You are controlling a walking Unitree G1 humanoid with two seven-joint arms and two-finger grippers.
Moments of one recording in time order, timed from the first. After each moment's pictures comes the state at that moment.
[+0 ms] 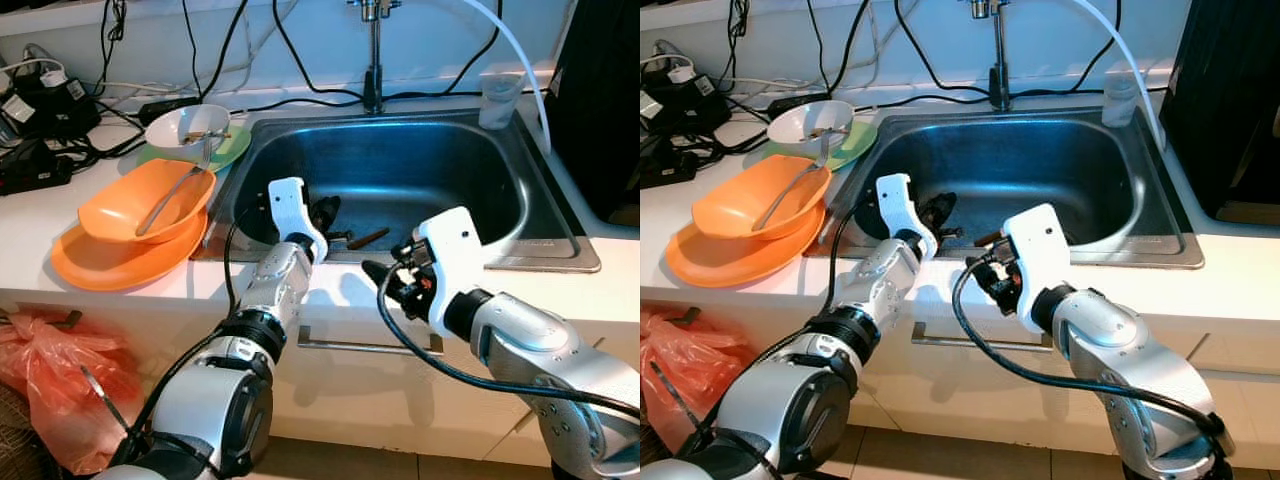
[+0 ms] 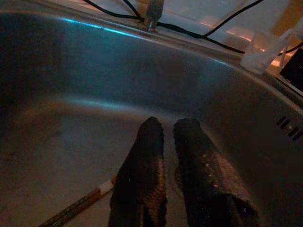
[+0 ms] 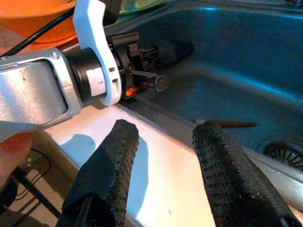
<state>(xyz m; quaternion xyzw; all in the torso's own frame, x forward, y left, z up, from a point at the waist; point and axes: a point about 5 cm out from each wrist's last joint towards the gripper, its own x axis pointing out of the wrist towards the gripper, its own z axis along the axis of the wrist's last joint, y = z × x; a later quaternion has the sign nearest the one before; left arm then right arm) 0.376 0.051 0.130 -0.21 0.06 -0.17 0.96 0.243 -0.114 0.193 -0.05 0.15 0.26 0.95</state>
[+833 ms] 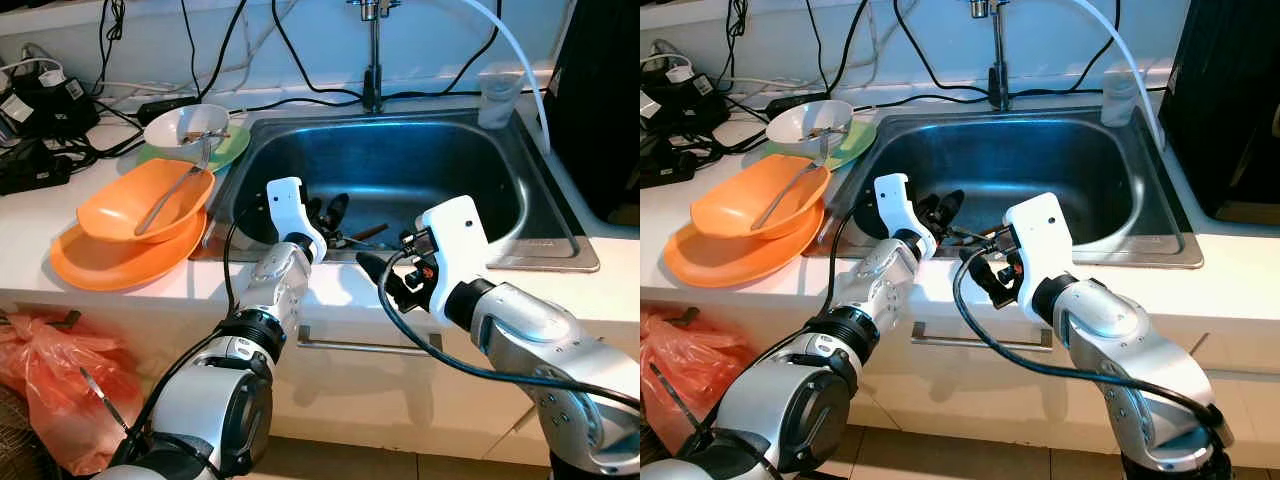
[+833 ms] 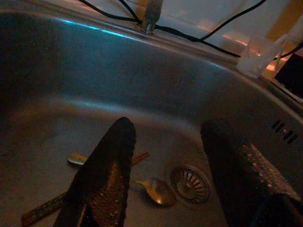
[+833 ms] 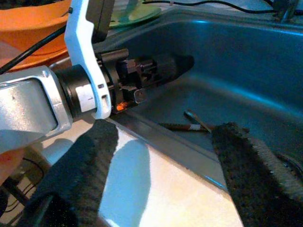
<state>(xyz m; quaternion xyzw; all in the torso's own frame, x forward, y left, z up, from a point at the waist) 0.377 0.052 0.131 -0.22 0.06 -0.17 0.96 0.250 -0.115 0.200 -0.05 0.13 0.26 0.96</state>
